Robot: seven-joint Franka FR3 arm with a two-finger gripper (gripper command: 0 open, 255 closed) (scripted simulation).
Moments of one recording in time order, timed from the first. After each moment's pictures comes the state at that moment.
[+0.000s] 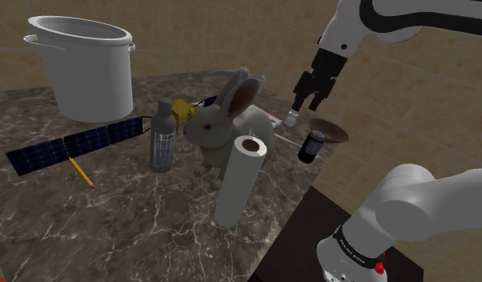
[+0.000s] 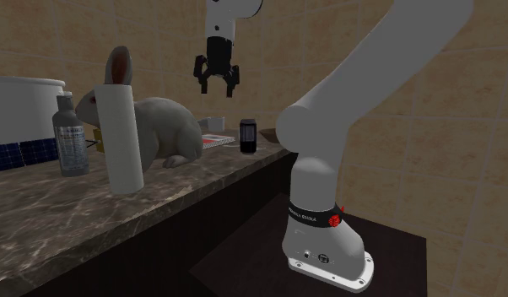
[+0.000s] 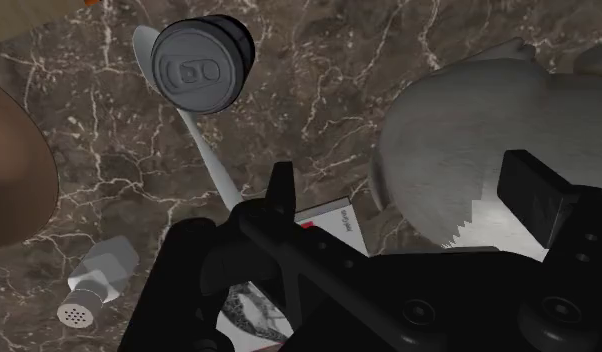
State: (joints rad) arm -0.01 -0.75 -0.01 -2.41 0.10 1.66 0.11
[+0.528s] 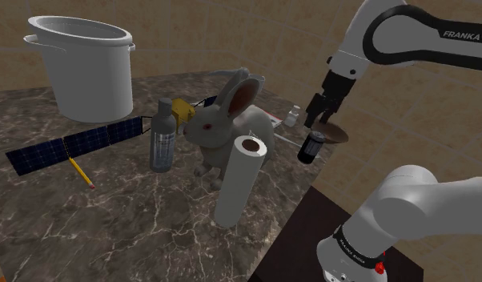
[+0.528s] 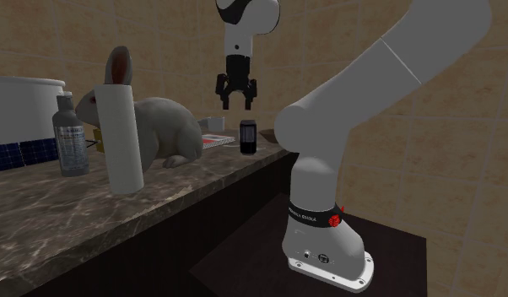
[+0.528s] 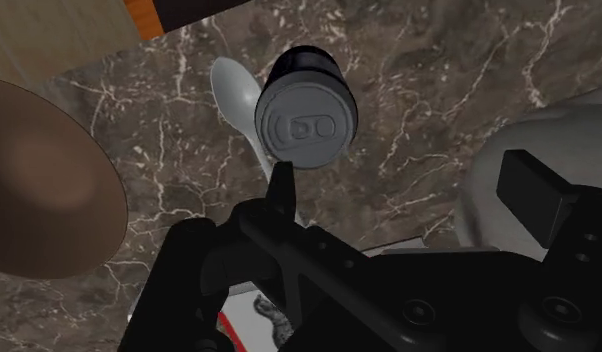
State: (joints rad) arm -0.06 -0.88 -0.07 -2.59 -0.01 1.71 0.02
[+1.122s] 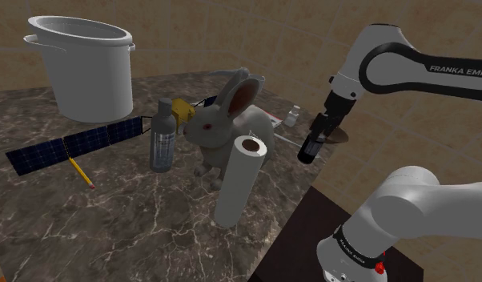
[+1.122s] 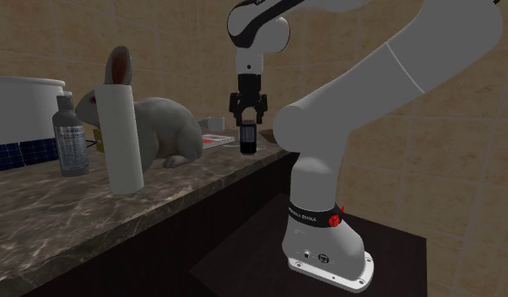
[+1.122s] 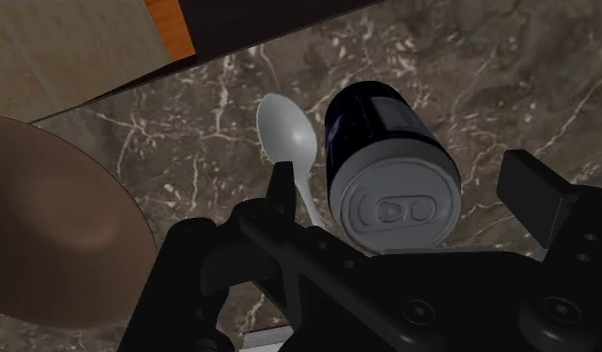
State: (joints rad) arm -0.11 -0.95 -0.12 -2.75 -0.10 1.81 -0.03
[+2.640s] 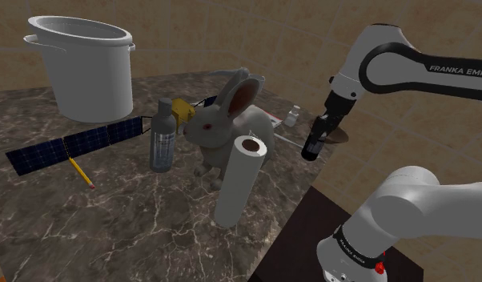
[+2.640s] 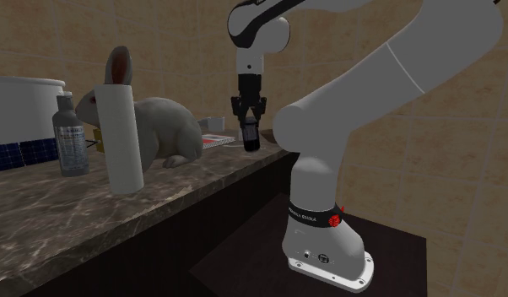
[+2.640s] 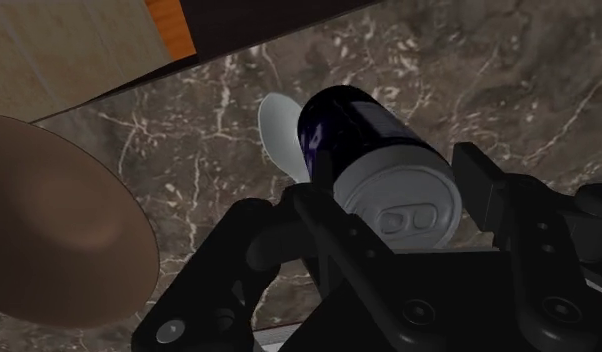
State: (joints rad) arm -0.11 -0.95 -0.12 -2.75 -0.10 1.81 -0.04
